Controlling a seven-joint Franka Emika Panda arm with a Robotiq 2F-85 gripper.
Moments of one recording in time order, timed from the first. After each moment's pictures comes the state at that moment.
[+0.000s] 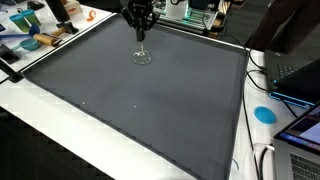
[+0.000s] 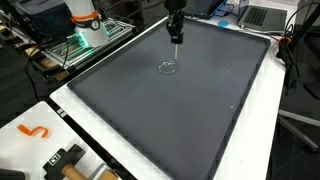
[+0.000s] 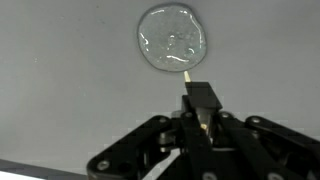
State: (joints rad) arm 0.03 0.04 0.07 -2.38 -0.07 2.55 -0.08
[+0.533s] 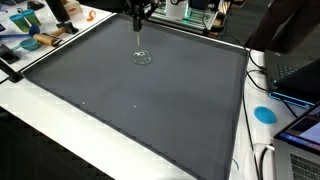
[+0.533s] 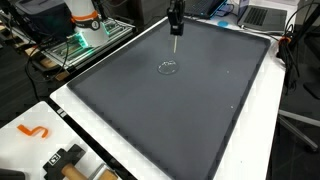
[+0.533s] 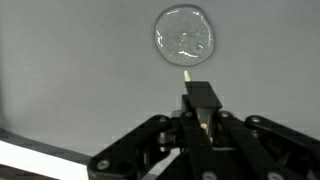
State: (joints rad) arm 0.04 -0.02 0.08 -2.33 -0.18 2.42 -0.03
